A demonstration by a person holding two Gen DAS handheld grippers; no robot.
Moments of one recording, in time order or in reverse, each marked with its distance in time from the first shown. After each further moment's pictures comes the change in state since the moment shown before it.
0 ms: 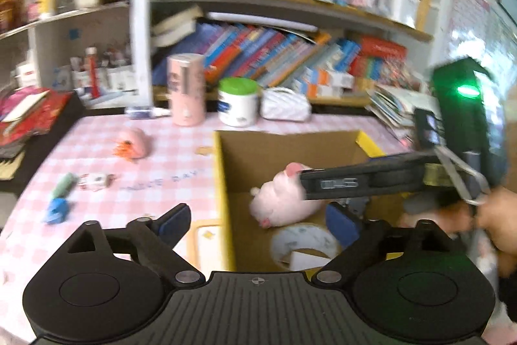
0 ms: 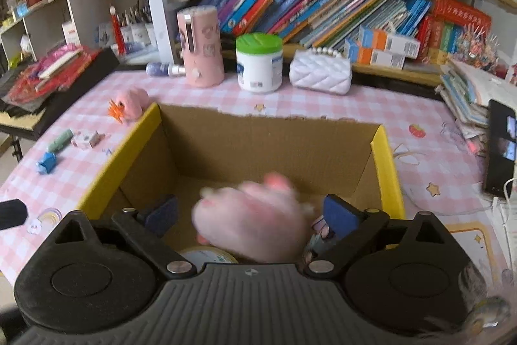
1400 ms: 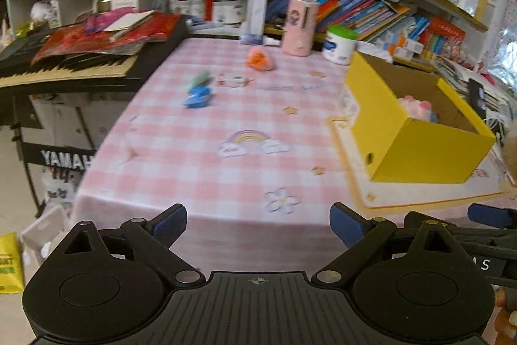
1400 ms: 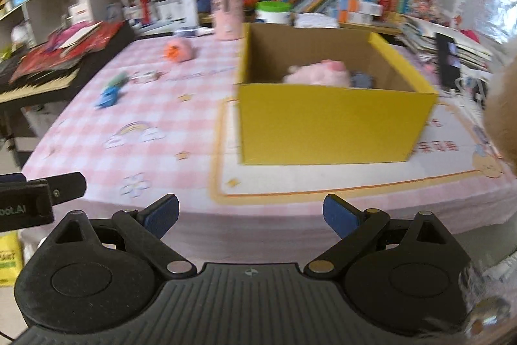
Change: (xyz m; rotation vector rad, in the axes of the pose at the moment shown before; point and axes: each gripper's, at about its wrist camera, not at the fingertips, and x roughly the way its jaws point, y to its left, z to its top) left arm -0.111 0.163 -0.105 -0.116 0.165 0.128; right arm -0.125 0.192 -0.147 0.099 0.043 -0.141
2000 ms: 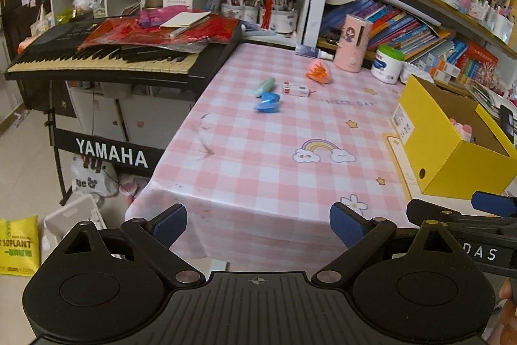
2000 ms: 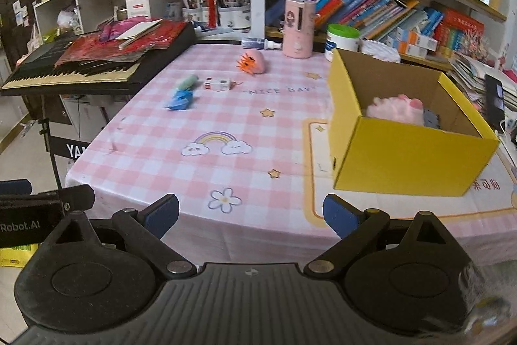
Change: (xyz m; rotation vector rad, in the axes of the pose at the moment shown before) left arm -0.017 0.071 -0.005 -0.086 -0.028 0.080; right arm -0.004 0.091 0.011 -0.115 -0.049 0.096
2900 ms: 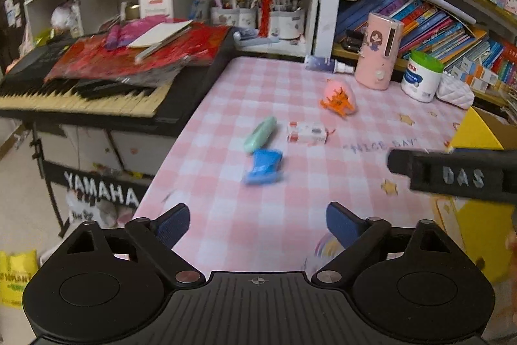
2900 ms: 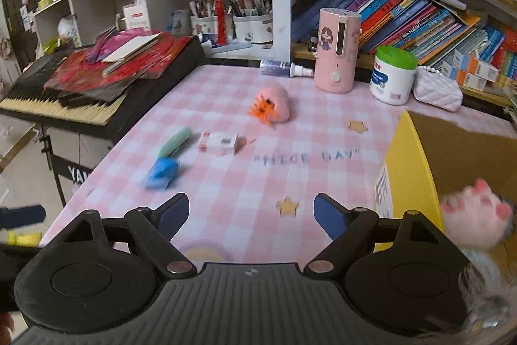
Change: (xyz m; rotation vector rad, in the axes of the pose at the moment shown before) left arm 0.151 -0.034 0.101 0.053 -0.012 0.066; right arm 0.169 -0.020 0.132 -0.018 -0.006 0.105
